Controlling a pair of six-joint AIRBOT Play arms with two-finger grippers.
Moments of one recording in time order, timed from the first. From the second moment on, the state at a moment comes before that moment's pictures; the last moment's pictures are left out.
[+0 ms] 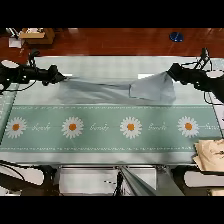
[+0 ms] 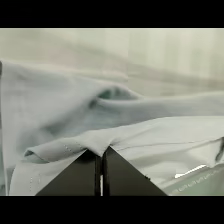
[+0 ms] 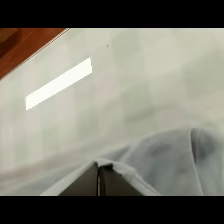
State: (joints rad) left arm 0.22 -1.73 1.37 0.67 -1.05 -1.18; right arm -0.17 -1.52 1.10 -0.53 0.55 1.12
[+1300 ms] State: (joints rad) left arm 0.28 -1.84 1.45 0.69 -1.42 -1.21; right arm -0.25 -1.80 1.25 -0.56 0.97 1.18
